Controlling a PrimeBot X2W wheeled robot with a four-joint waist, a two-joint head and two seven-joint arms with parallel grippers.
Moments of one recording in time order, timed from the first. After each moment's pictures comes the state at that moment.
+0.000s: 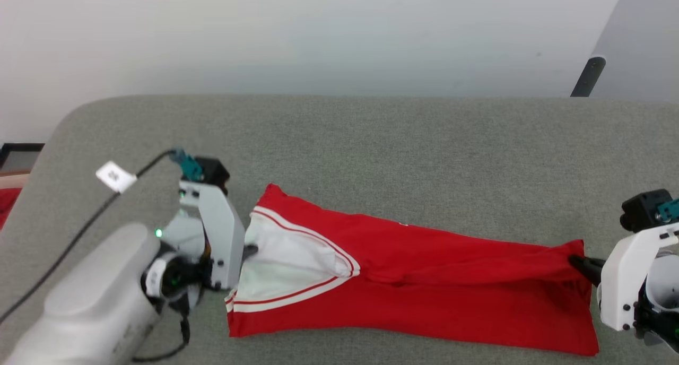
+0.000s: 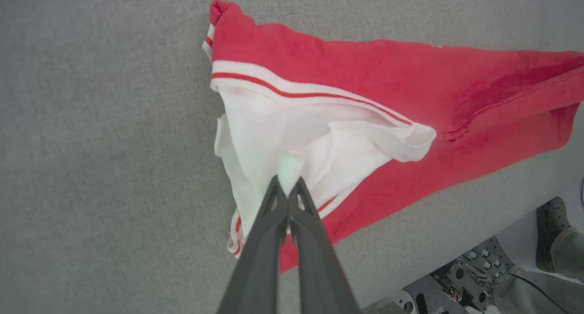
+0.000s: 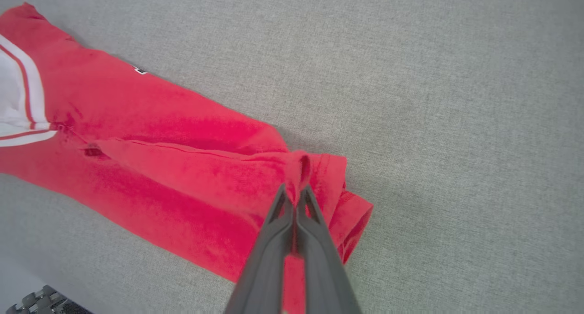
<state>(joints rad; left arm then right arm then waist) -0.73 0.58 -0.81 0.40 -1.12 0.02 0.72 -0.28 -0.49 0.19 0.14 0.65 0.13 0.73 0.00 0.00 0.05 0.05</state>
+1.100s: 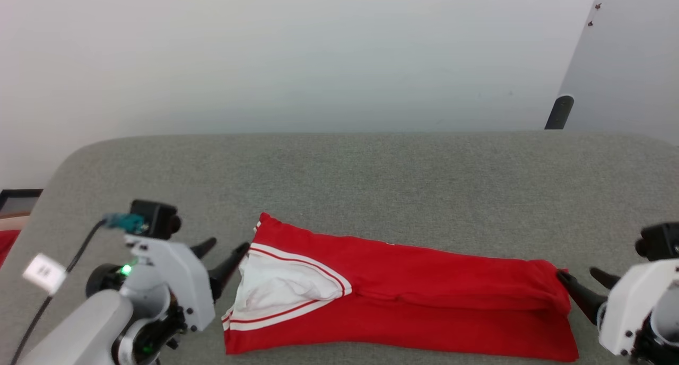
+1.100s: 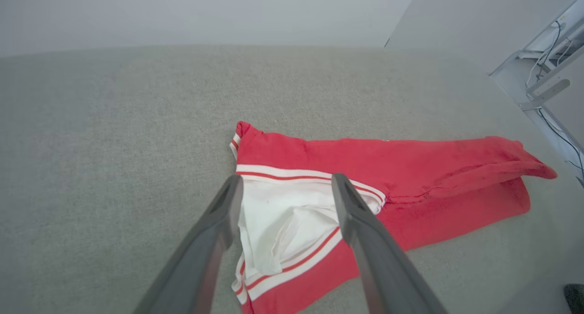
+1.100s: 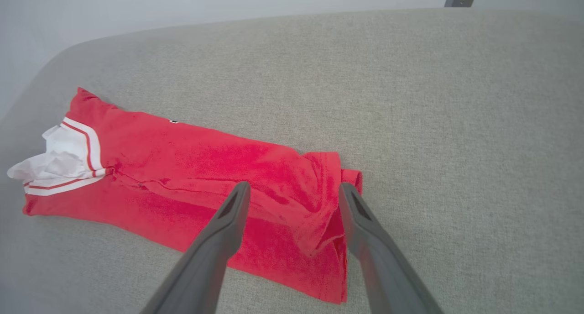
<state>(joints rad) -0.46 0.68 -0.70 0.21 -1.08 0.03 0.26 -0.13 -0.37 0.04 0.06 0.60 0.13 0.66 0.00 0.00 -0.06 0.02</state>
